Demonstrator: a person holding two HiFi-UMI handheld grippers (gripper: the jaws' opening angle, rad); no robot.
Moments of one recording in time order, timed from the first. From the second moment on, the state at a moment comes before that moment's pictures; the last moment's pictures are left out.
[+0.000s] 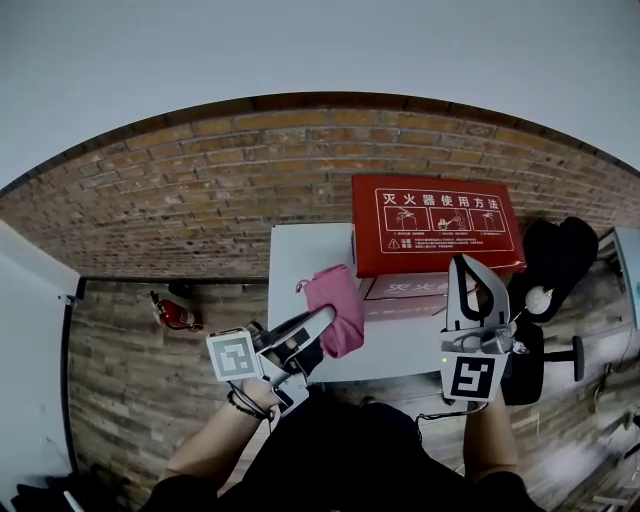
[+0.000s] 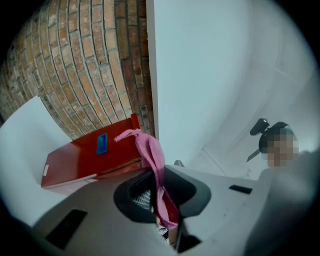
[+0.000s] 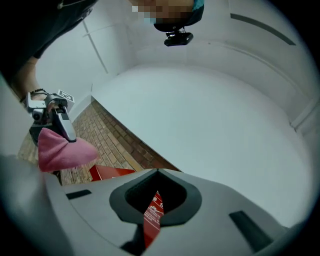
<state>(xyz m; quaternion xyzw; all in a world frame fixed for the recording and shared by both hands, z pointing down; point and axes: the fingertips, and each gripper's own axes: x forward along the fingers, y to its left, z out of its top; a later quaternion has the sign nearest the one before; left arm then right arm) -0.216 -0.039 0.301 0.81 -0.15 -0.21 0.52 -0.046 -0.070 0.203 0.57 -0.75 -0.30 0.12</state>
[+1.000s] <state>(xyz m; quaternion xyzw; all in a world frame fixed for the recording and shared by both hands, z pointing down) -0.073 0.030 0.455 0.77 -0.24 -0.11 0.58 0.060 0.019 0.356 0.45 -0.89 0.02 -0.07</state>
